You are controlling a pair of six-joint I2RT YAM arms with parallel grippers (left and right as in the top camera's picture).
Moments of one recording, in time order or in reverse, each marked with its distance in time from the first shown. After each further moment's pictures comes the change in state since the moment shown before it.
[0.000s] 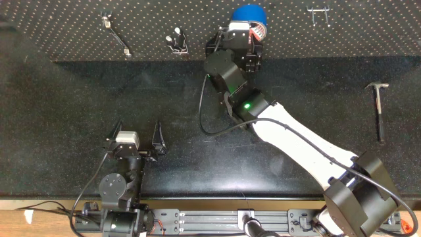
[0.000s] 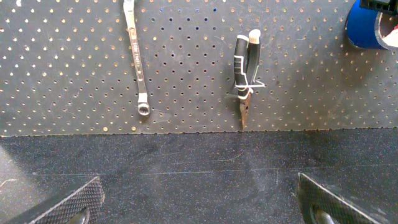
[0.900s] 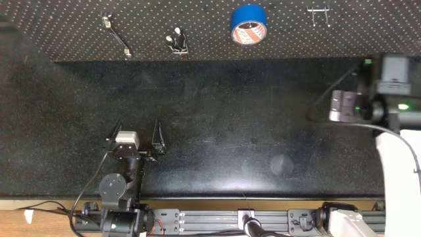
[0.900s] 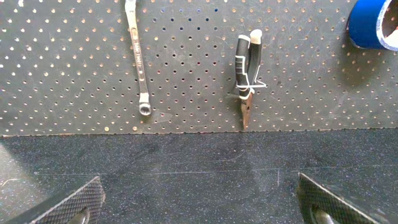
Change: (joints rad) left arm 0.000 0.000 0.000 0.000 -0.003 0.000; right arm -0.871 -0.452 -0.004 -1.238 -0.611 -0.382
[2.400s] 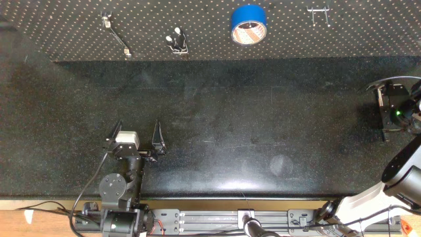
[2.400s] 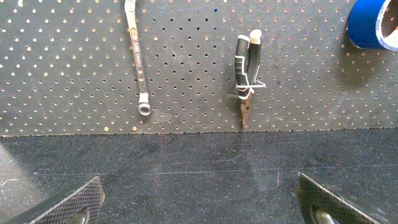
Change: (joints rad) left arm 0.000 0.000 0.000 0.000 0.000 0.000; right arm -0.473 0.609 -0.010 0.264 -0.105 -0.603
